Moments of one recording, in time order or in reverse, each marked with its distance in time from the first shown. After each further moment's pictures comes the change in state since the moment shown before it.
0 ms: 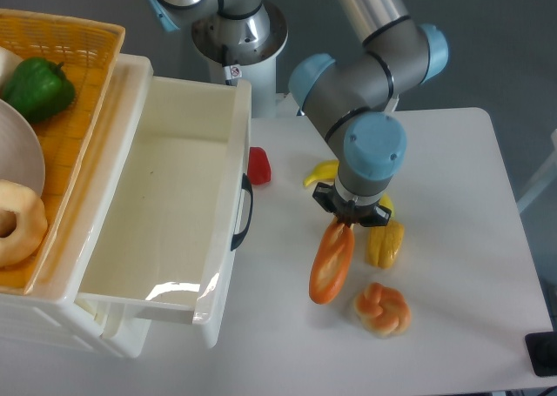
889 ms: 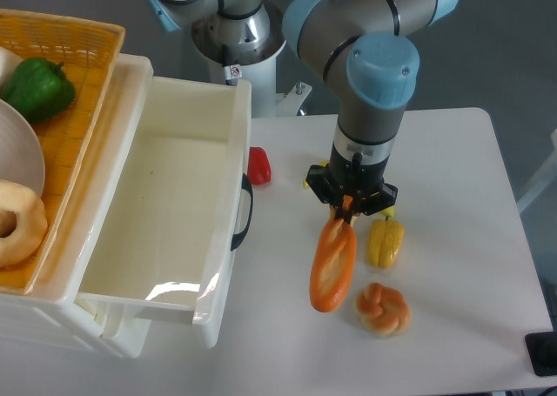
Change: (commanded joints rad) arm -0.003 0.075 0.040 -0.003 -0.089 -0.084
